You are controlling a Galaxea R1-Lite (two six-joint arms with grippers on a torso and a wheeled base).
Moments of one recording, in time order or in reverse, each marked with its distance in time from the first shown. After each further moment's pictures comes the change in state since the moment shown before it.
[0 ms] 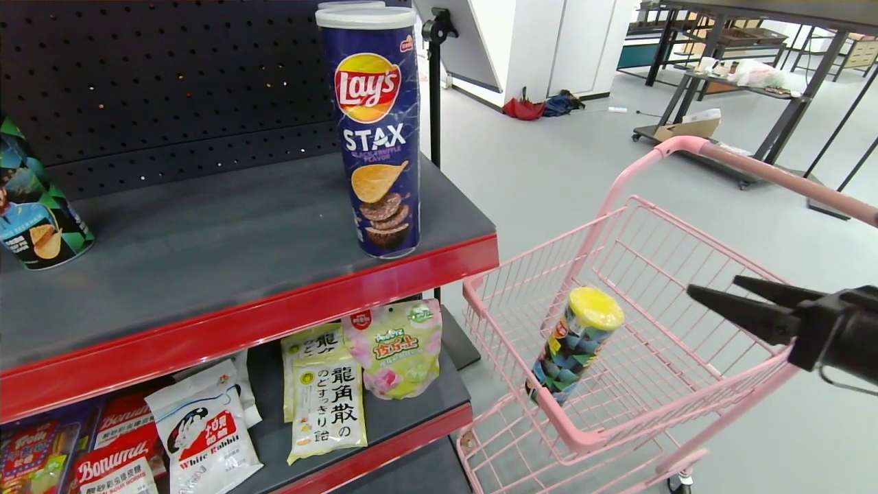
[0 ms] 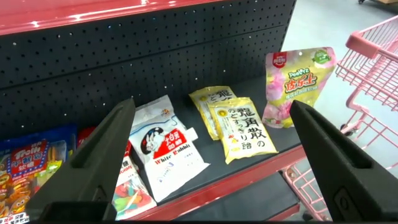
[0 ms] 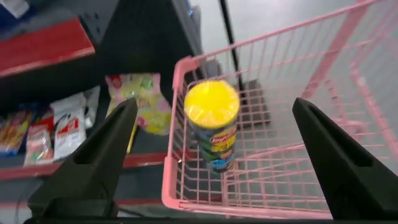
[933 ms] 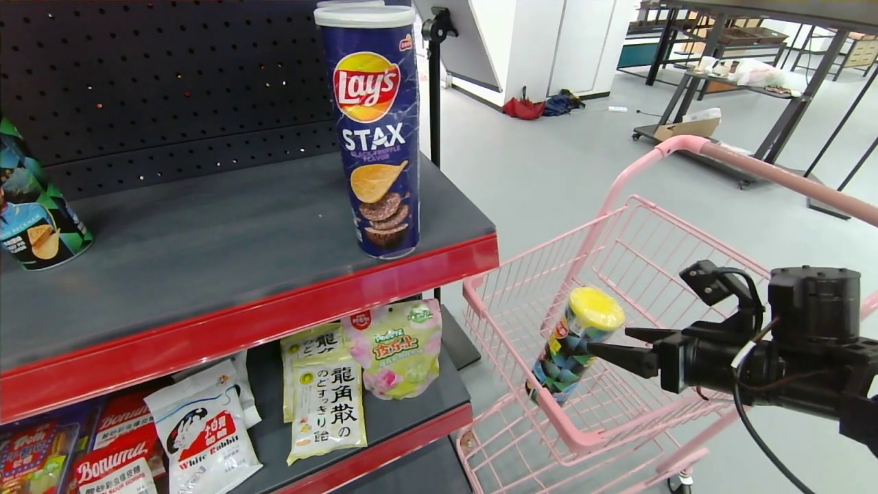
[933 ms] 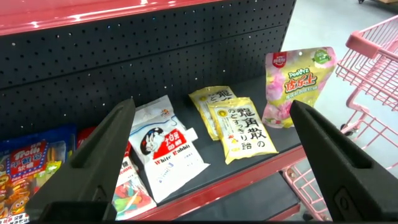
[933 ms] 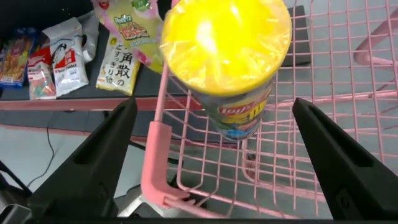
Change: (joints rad) left arm 0.000 0.000 0.000 0.000 0.000 0.001; right arm 0.082 0.443 -0.017 -0.126 0.071 -0.075
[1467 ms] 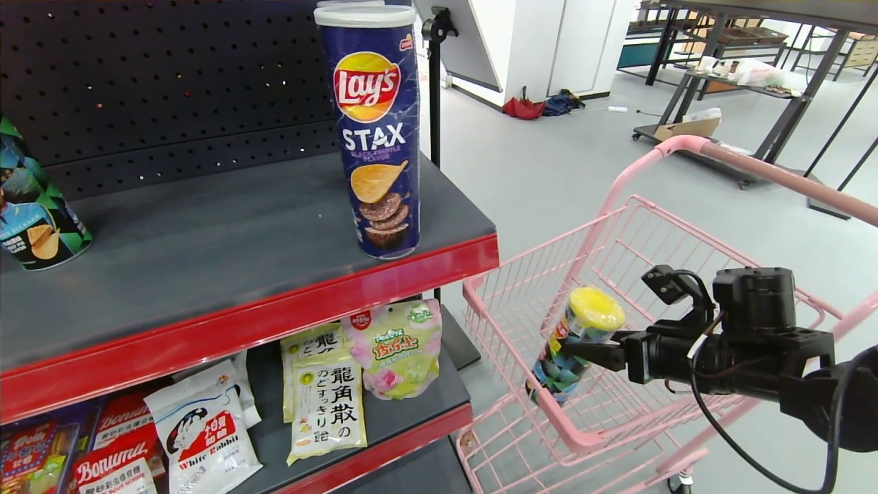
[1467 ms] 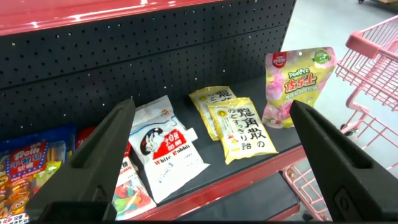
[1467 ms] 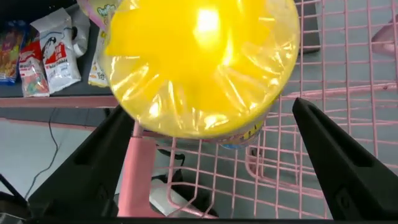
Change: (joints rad) left arm 0.000 0.000 0.000 0.000 0.000 0.000; right arm 0.019 0.159 -0.074 -0.030 0.002 0.010
